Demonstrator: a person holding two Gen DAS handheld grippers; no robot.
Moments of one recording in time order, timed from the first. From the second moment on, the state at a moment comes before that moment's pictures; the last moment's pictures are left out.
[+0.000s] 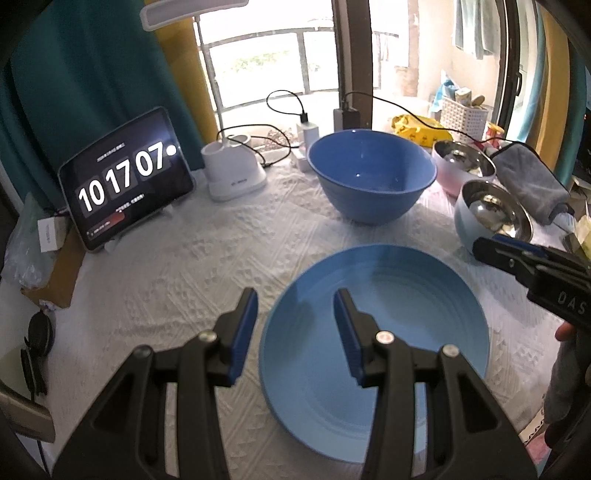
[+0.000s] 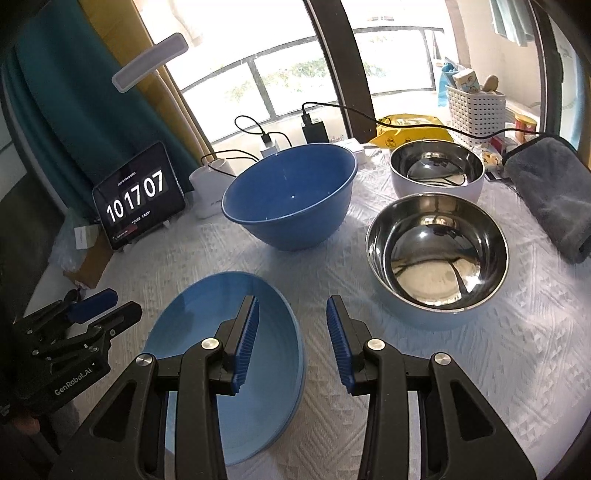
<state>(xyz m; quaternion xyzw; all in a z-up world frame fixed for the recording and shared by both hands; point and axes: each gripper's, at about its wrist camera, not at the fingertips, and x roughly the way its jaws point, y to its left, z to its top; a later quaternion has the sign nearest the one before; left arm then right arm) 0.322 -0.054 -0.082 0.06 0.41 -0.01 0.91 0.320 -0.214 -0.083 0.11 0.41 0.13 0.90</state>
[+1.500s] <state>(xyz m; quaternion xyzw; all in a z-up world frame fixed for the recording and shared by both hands) 0.433 -0.029 -0.095 -0.01 0.41 -0.04 0.91 0.416 -0.233 -0.094 0.11 0.40 0.11 0.90</state>
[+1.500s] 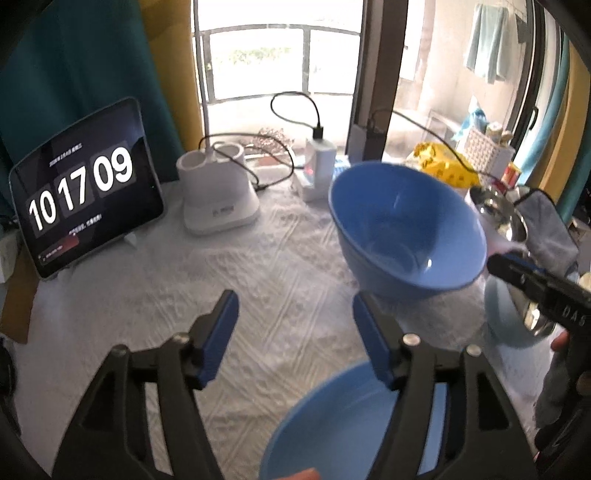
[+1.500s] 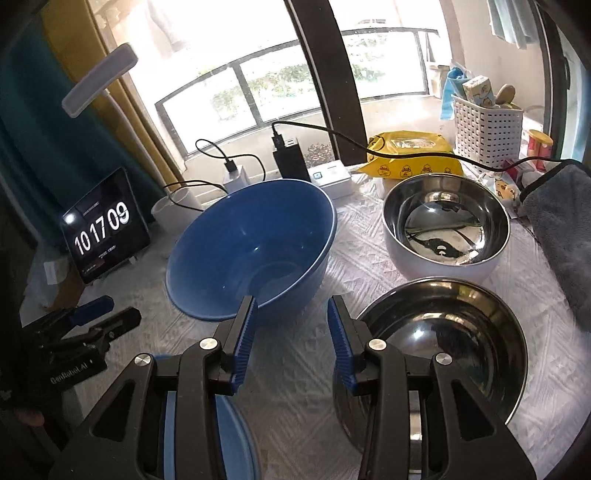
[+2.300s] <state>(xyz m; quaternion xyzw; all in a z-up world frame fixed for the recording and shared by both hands) 0.491 -0.058 -0.121 -0.04 0.44 -0.09 0.89 0.460 -0.223 -0.119 0.11 0.43 0.09 0.89</state>
